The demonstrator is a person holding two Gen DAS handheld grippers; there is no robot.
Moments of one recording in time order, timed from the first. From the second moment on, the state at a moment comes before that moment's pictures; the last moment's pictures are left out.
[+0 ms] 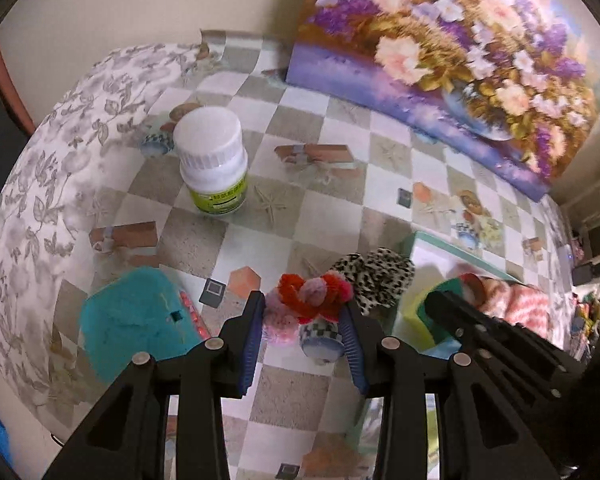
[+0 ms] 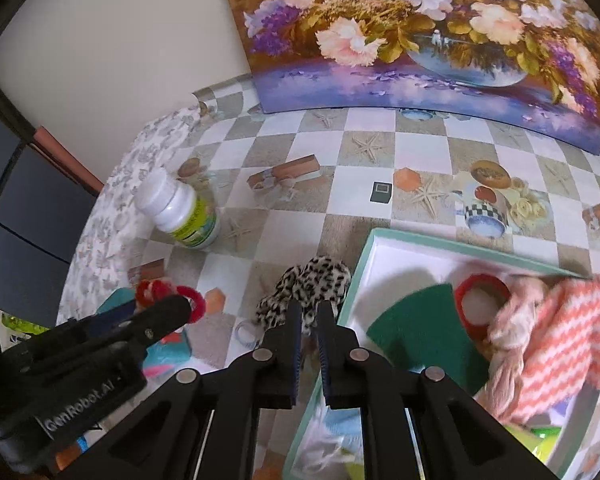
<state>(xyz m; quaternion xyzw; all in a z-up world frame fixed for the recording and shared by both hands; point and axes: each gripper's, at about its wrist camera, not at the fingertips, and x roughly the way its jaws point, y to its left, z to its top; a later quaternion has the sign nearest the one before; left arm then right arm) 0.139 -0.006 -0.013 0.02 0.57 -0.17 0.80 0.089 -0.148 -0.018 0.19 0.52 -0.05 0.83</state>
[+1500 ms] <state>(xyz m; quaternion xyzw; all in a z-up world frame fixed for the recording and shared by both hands) 0.088 -0.032 0.020 0.01 0.54 -0.25 0.81 0.005 -0.169 0.010 0.19 0.51 -0.11 0.83</state>
